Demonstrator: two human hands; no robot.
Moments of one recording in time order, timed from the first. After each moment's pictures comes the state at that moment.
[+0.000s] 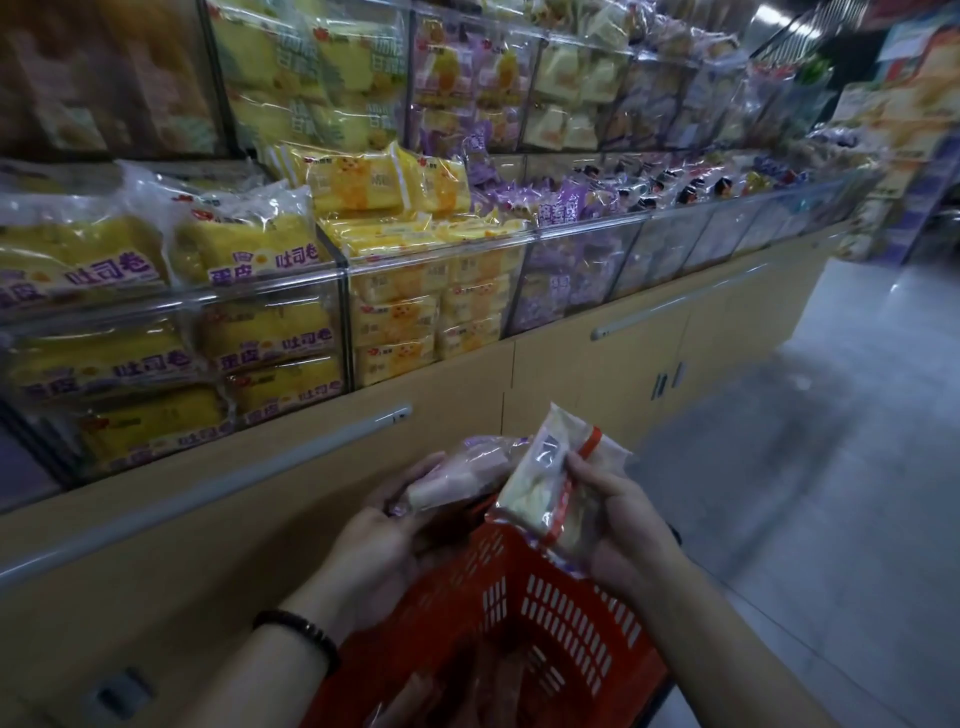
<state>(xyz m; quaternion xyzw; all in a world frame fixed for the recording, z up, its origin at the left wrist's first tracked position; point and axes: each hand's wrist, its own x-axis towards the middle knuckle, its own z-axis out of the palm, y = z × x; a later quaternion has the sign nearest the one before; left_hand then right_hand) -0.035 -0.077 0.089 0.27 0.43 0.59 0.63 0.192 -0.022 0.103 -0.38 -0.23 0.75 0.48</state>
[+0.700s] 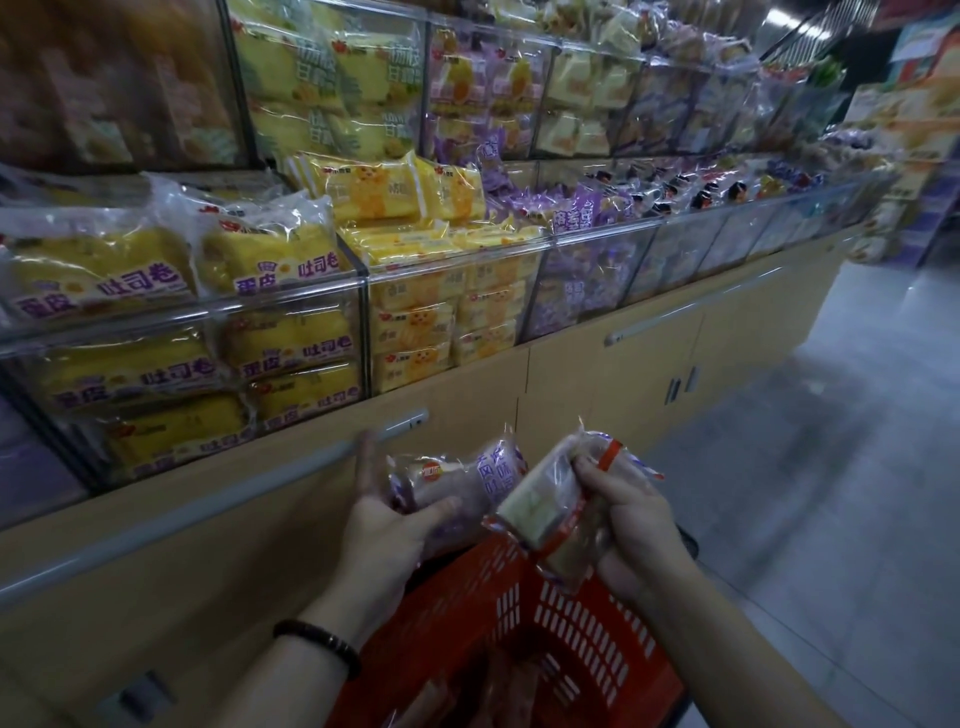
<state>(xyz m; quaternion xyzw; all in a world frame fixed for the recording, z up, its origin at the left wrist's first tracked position) -0.041 -0.075 0.092 0.31 0.51 0.63 0.49 0.172 -0.029 0.111 -0.37 -0.26 0.68 0.57</state>
